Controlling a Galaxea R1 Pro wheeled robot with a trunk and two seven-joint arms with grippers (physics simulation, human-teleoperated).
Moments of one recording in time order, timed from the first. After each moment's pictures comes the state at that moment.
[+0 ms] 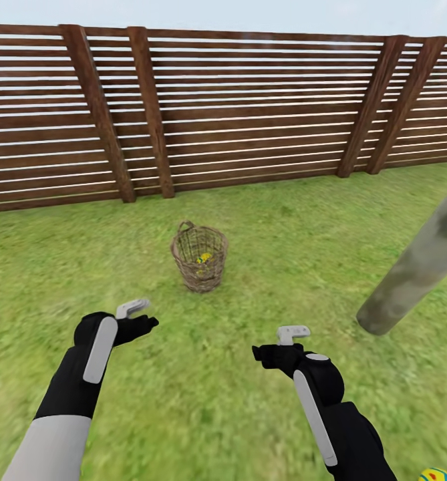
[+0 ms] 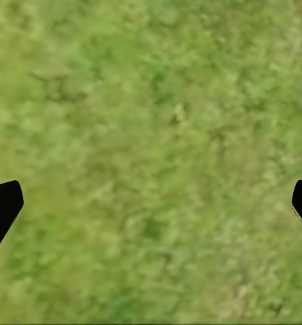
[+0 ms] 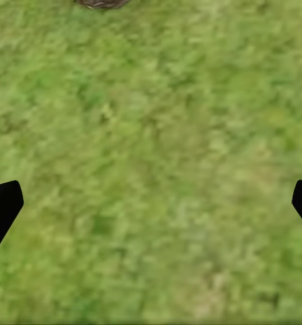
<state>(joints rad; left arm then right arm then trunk) -0.61 -0.02 0.12 -1.31 0.50 1.04 0.39 -0.34 0.10 0.17 -1.58 -0.14 0.93 -0.14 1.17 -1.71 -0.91</state>
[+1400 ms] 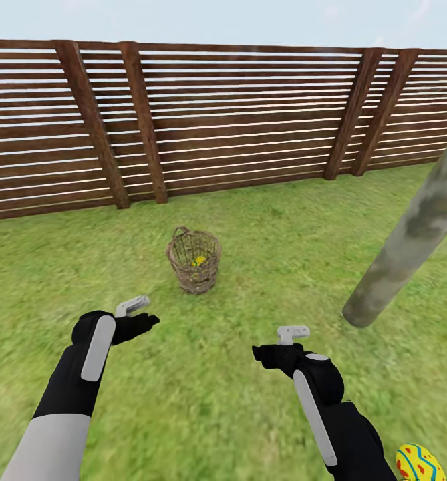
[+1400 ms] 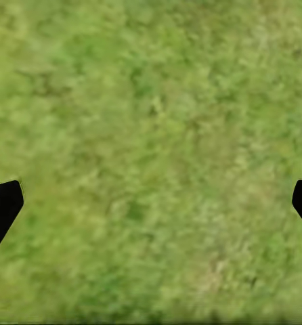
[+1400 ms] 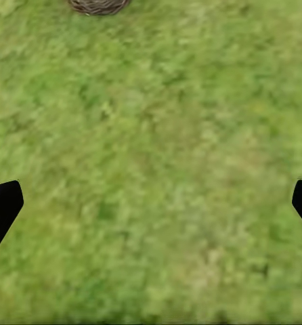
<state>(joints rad) -0.61 -0.02 0.13 -1.32 0.53 1.04 0.38 -0.34 0.10 0.17 -1.58 -0.14 0.93 -0.14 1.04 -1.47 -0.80</state>
